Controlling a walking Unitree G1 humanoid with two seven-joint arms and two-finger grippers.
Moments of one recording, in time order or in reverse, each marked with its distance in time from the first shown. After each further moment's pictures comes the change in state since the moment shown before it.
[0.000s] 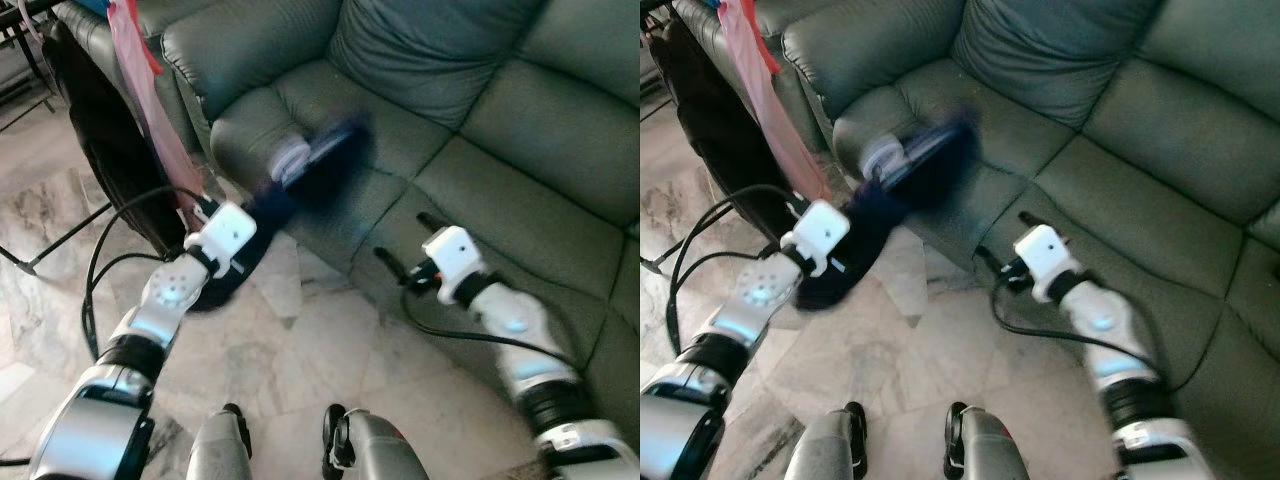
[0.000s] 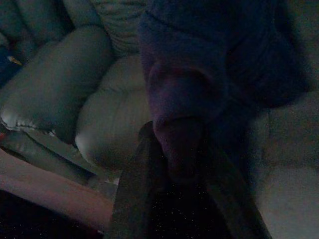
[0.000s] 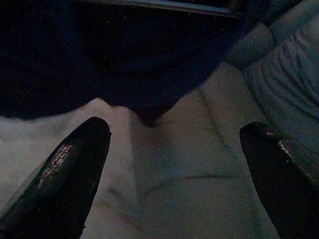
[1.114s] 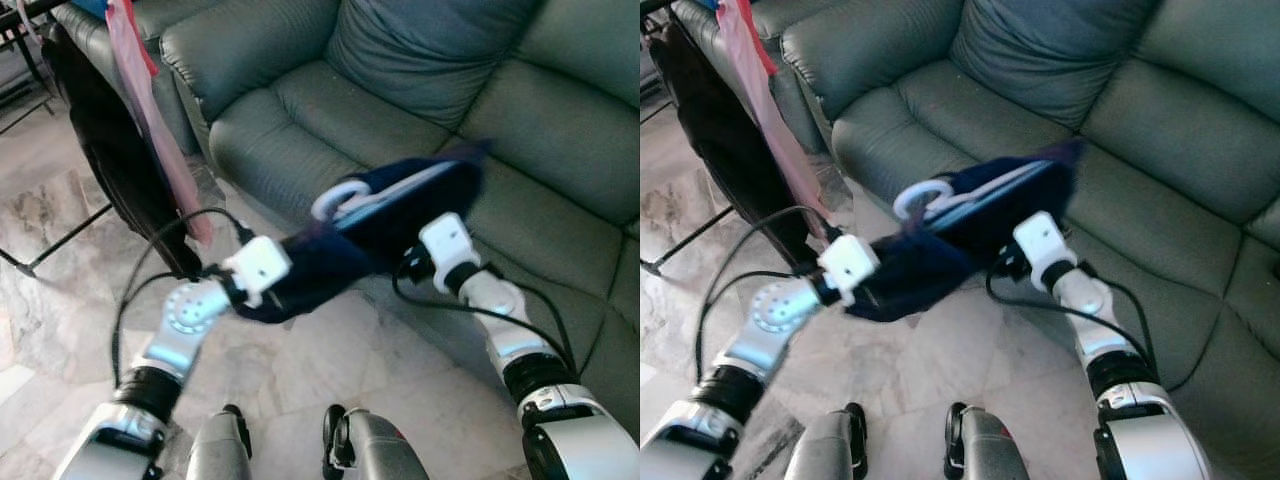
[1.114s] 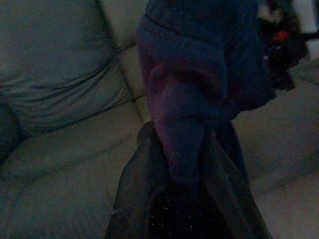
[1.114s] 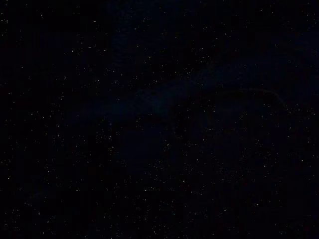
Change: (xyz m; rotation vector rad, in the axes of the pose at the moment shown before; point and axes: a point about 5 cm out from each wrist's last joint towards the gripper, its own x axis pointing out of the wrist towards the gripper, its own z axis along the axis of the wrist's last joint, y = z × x) left arm -0.009 -0.055 0.045 -0.091 -0.331 -0.344; right arm 0.024 0.003 -0.015 0.070 0.102 -0.130
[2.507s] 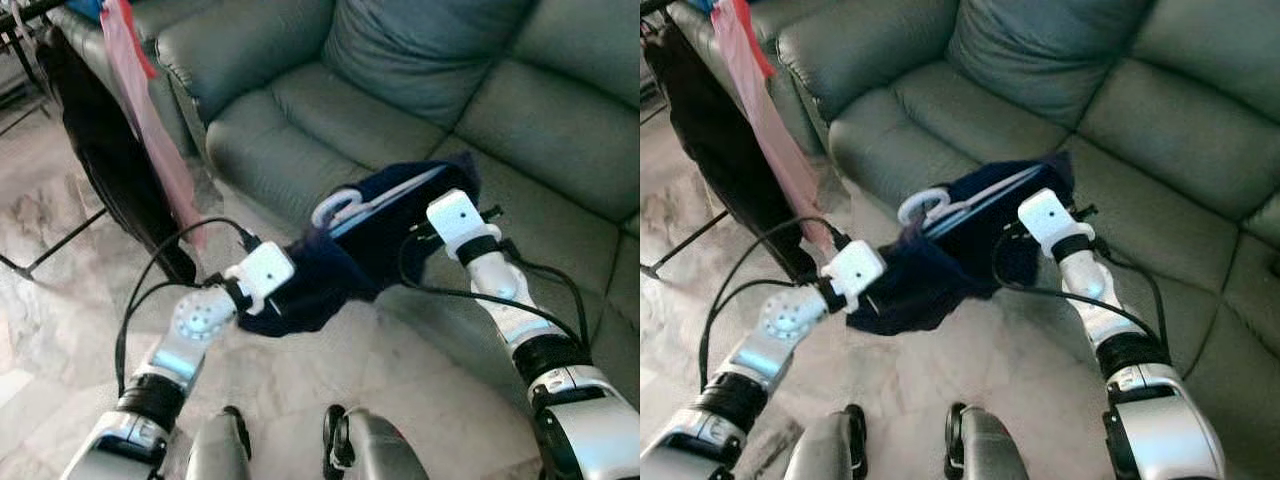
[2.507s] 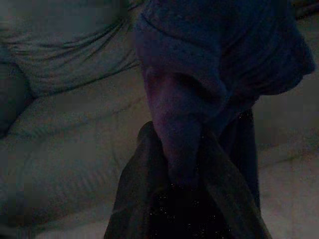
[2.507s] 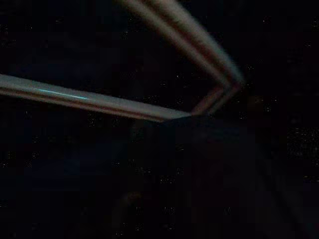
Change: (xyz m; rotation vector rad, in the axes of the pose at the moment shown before) left arm -0.003 -0.002 -0.018 -0.020 0.166 0.078; right arm 0.004 -0.029 0.034 -0.271 -0.180 -0.293
